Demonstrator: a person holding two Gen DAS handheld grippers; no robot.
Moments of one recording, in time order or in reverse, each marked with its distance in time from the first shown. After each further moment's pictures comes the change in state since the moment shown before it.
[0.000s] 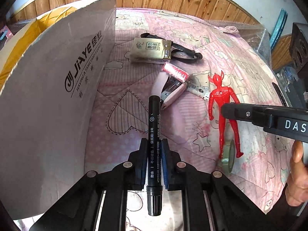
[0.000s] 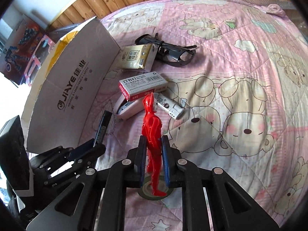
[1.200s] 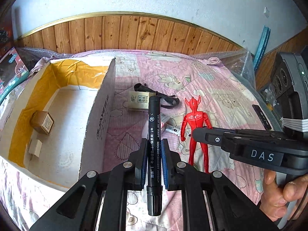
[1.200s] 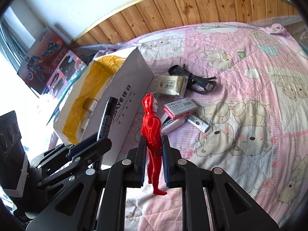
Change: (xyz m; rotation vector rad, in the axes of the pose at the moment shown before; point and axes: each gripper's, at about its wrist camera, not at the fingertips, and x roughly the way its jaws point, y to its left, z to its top) left arm -0.106 -0.017 0.022 0.026 -0.213 -0.027; right arm -0.074 0.060 -0.005 -0.039 -0.173 0.091
